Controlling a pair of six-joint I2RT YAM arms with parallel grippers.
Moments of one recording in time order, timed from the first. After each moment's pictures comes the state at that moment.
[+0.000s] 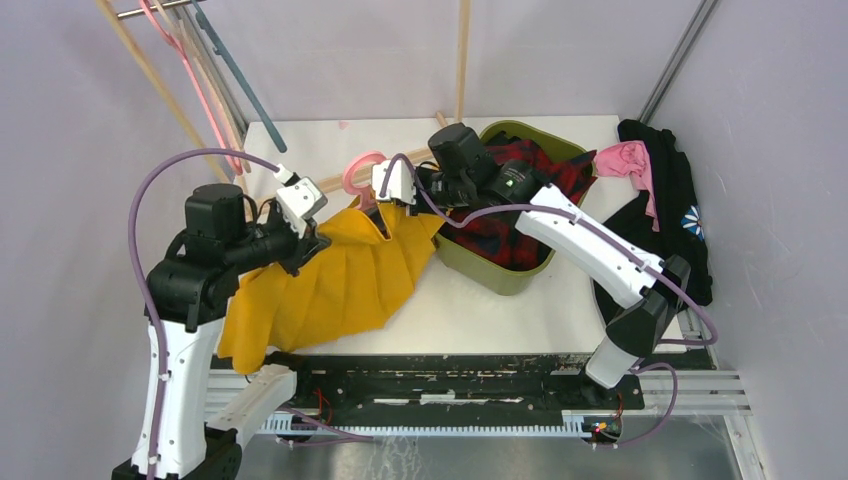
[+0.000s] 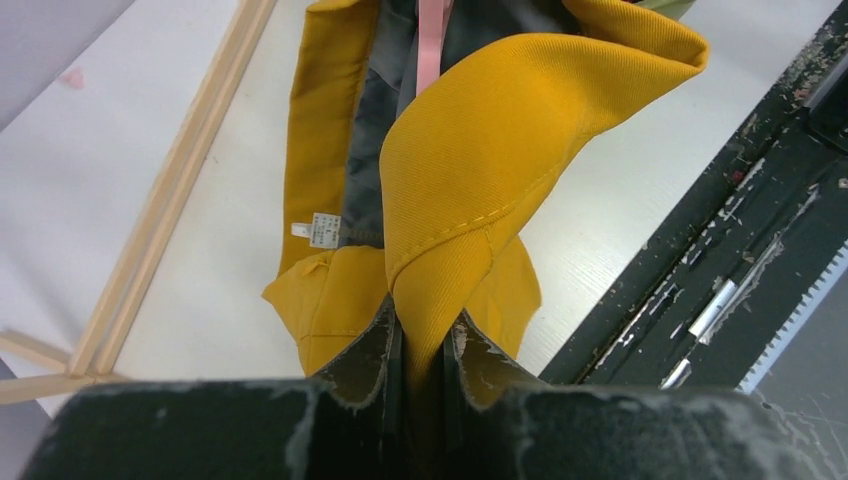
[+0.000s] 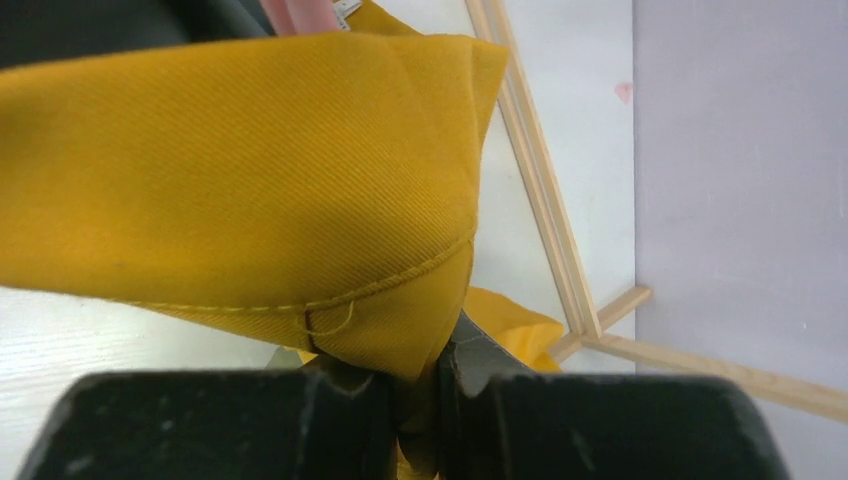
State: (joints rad) left arm -0.19 0.86 1.43 -1.15 0.53 0.44; right arm 0.85 1.67 1.79 -0.72 -0.28 -0.80
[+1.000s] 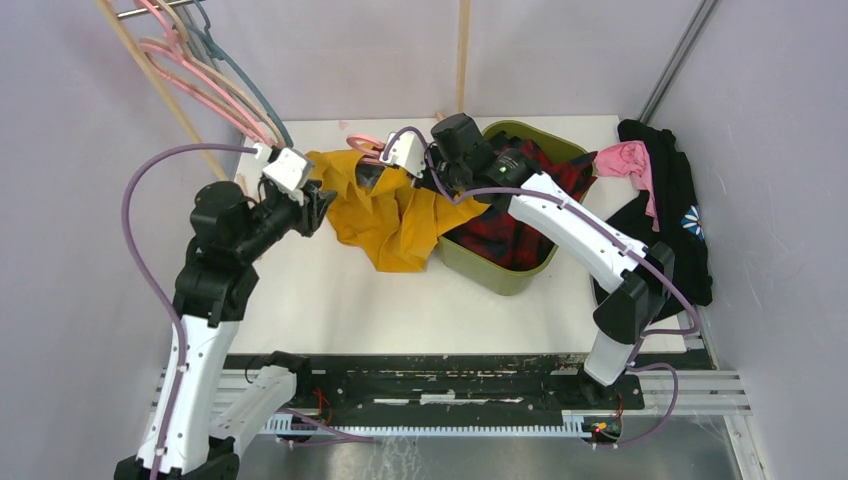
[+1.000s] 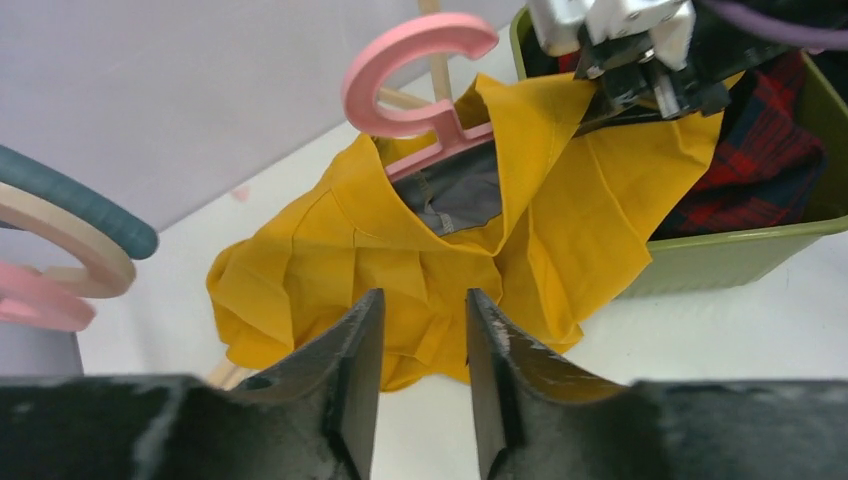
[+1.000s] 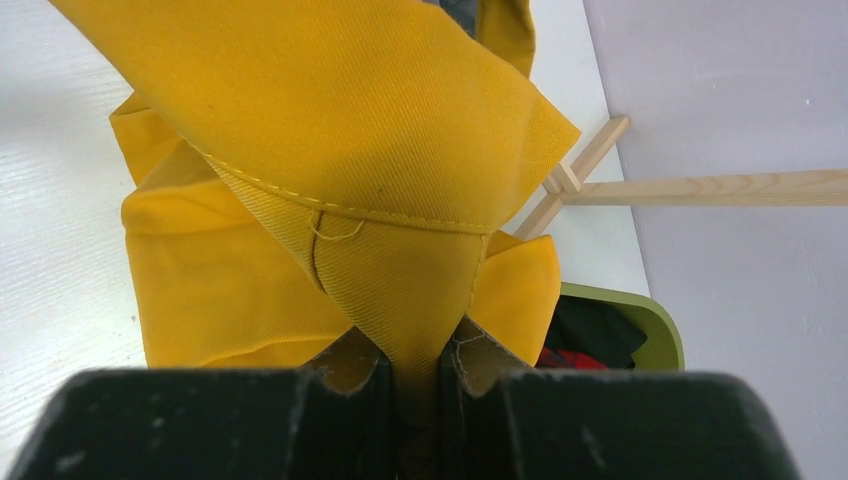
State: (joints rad) left arm -0.21 0.79 1.20 -0.54 0.36 0.24; right arm 0.77 1.75 1.81 -0.69 0.01 -0.62
